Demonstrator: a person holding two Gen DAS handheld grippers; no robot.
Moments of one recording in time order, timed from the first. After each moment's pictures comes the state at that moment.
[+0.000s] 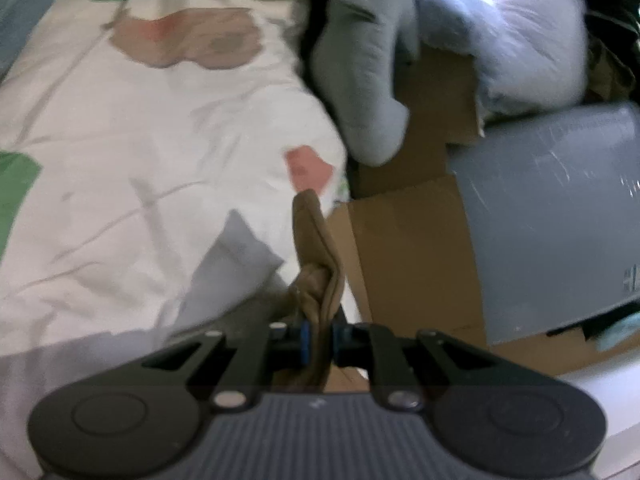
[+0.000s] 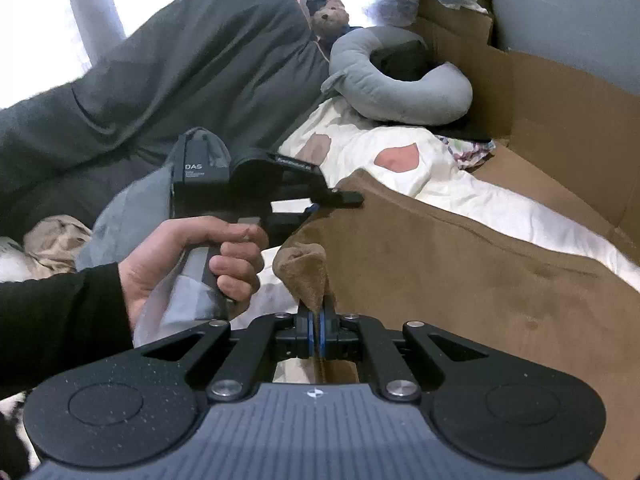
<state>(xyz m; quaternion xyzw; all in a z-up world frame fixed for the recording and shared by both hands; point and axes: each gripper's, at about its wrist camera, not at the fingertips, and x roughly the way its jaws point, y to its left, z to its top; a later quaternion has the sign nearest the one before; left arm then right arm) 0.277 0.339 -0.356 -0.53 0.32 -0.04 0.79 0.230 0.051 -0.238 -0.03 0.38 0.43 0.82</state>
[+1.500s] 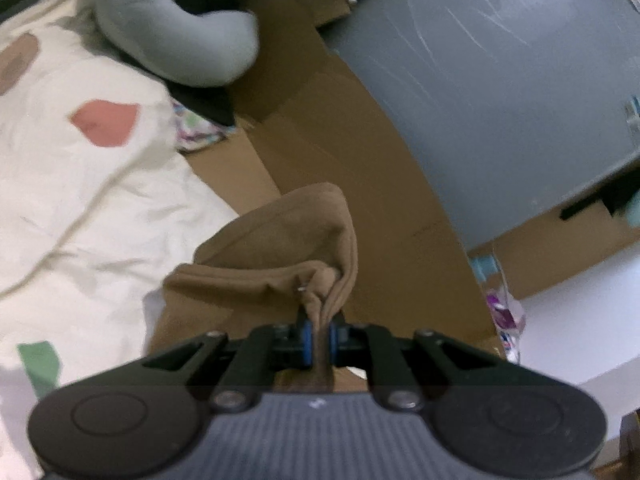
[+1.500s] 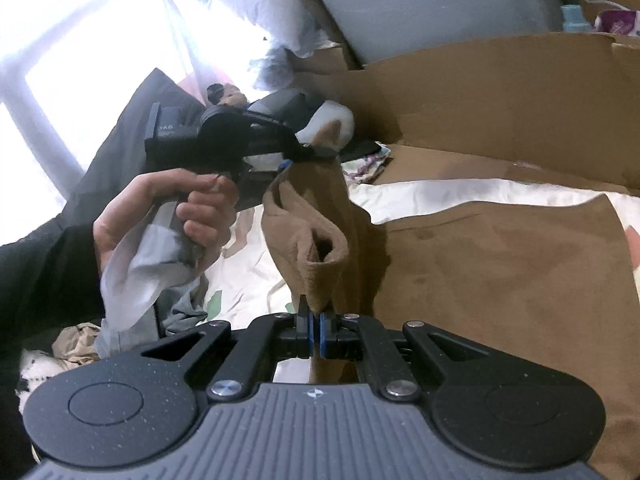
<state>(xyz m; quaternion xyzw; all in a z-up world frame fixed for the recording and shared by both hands) 0.348 0.166 -0.259 -0.39 0.40 -0.09 0.83 0.233 -0.130 -0.246 0.15 0.36 0.35 0.85</state>
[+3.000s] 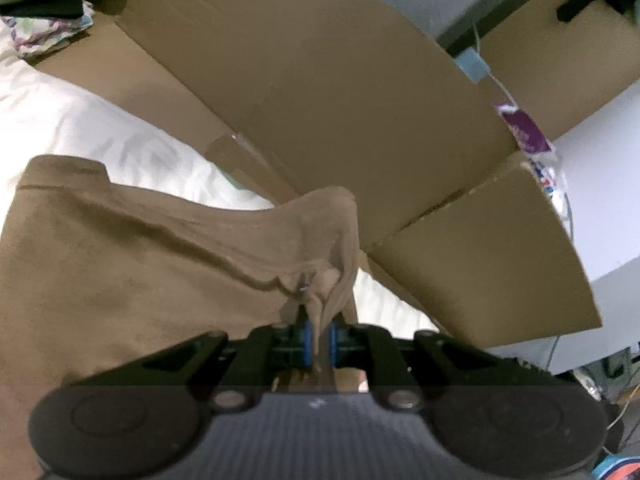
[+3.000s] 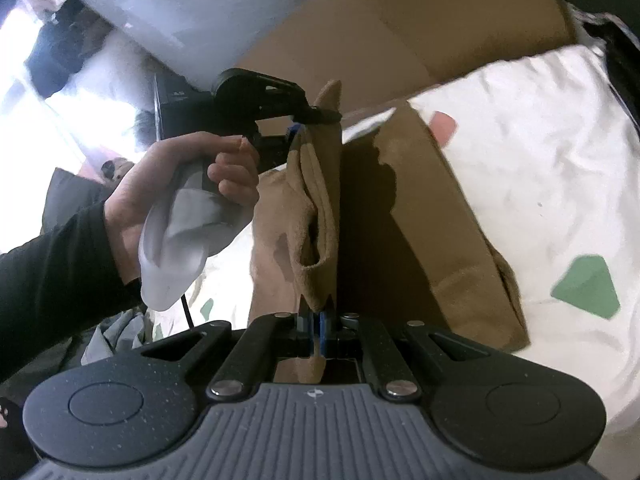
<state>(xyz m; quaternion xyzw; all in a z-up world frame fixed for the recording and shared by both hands) 0.382 -0.065 -0.324 -0.25 0.48 -0.13 0.83 0.195 -0.277 -0.327 0.31 0.41 0.19 0.84</state>
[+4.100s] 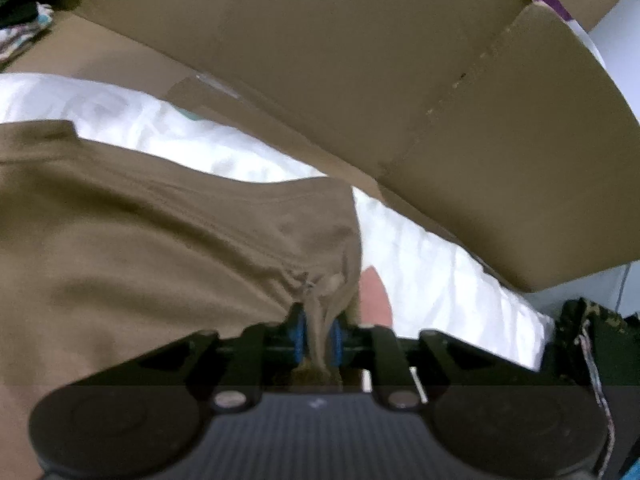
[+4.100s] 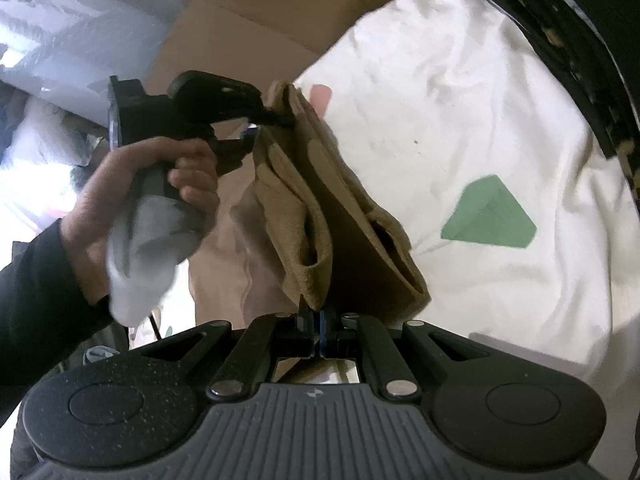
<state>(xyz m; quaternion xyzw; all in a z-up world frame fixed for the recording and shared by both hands) 0.384 -0.134 -0.363 -0.15 0.53 -0.12 0.82 0.184 -0.322 -0.385 0.40 0.45 0.10 0.79</state>
